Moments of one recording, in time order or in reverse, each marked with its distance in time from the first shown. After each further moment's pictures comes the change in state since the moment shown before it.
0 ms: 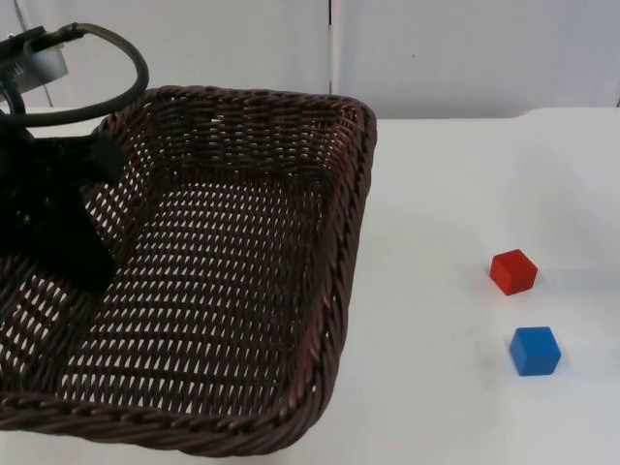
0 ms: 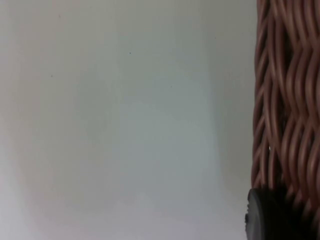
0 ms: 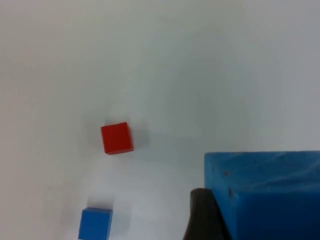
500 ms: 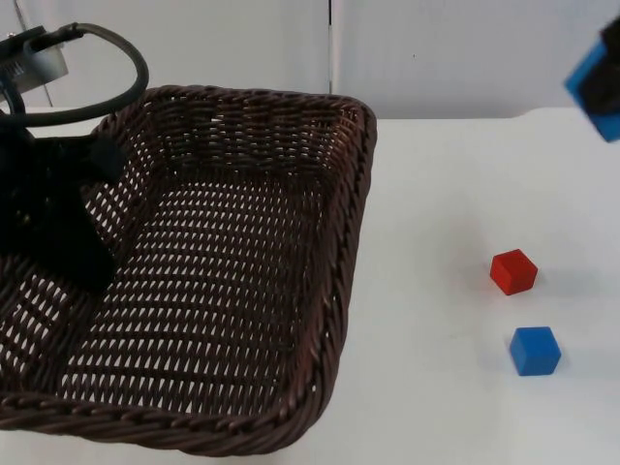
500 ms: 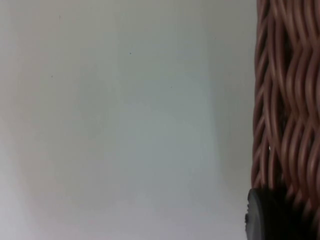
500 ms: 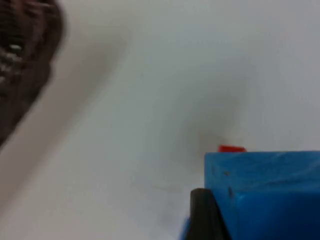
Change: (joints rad) right arm 0.268 0.000 -0.018 0.056 -0.061 -0.070; left arm 0.000 0.000 0.000 0.000 -0.002 0.000
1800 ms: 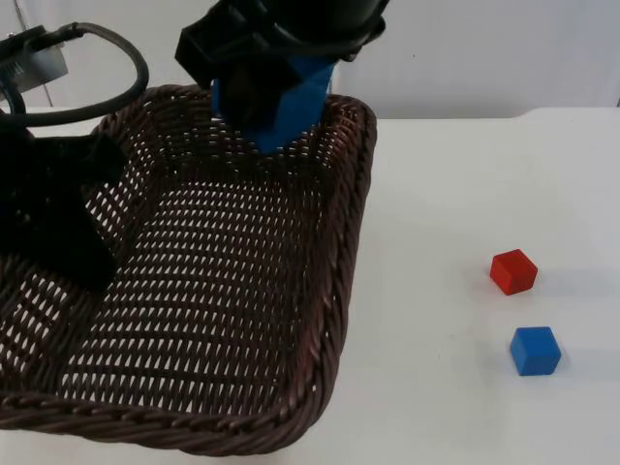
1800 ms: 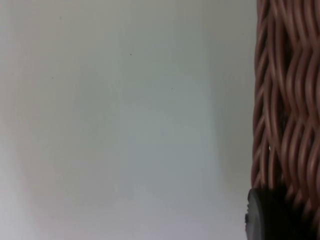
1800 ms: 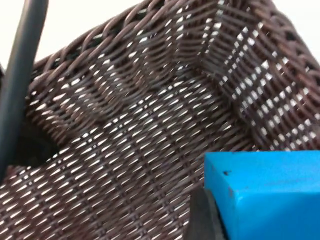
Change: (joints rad) right arm 0.371 0.555 -0.689 -0.023 0.238 -0.018; left arm 0.000 0.000 0.000 0.000 -0.002 0.002
